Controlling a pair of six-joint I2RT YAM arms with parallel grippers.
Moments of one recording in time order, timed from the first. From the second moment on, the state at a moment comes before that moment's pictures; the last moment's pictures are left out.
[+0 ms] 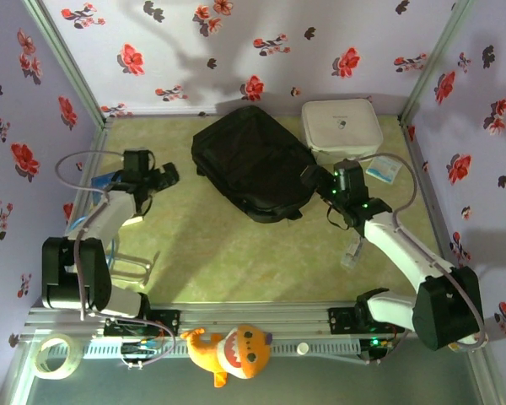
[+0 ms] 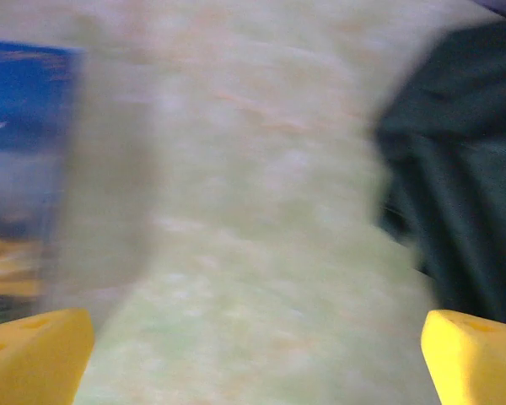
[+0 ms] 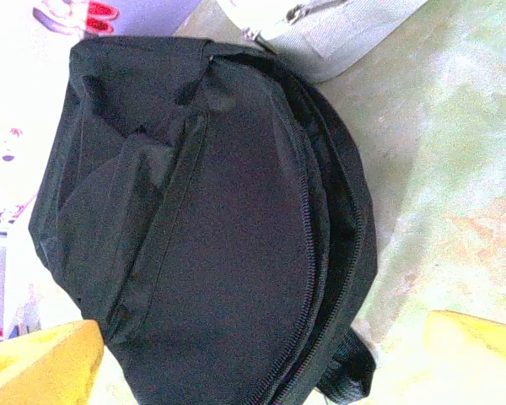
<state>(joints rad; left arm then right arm) -0.07 1.43 0.91 -0.28 -0.09 -0.47 0.36 1.21 0.79 -0.23 -0.01 0.89</state>
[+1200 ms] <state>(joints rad) 0.00 1.83 1.13 -0.41 0.05 -0.47 0.43 1.27 0.84 -0.17 -0.03 0.90</state>
